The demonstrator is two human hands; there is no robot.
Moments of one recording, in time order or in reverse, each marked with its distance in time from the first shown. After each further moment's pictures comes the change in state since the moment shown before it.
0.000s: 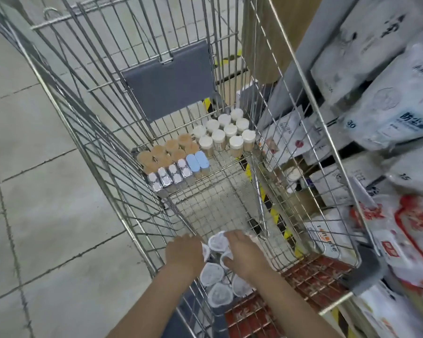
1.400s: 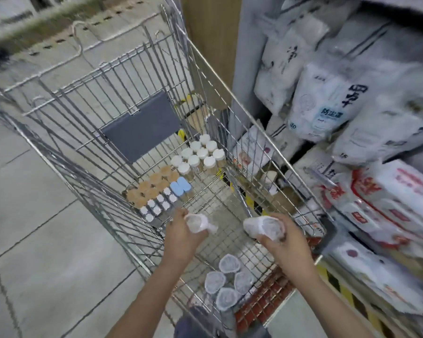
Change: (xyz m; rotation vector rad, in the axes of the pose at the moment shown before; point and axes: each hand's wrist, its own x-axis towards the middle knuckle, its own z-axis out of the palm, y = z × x) left_hand -0.033 0.004 -0.056 -0.895 0.445 0.126; right_hand -0.122 0.021 -0.066 0.841 0.708 0.198
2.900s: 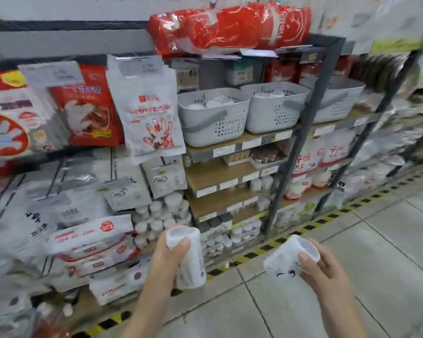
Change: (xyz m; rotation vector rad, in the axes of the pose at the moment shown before) left_hand -0.559 0.227 0.202 -0.357 -1.173 0.555; right_hand -0.613 0.146 -0.309 0.866 1.451 0.137
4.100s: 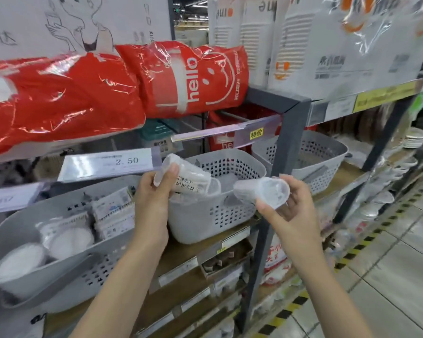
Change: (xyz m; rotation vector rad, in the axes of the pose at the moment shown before) left_hand 0.457 0.124 0.346 0.025 0.021 0.383; right_hand 0.497 -0.184 0.003 -0.062 -0.061 -0.532
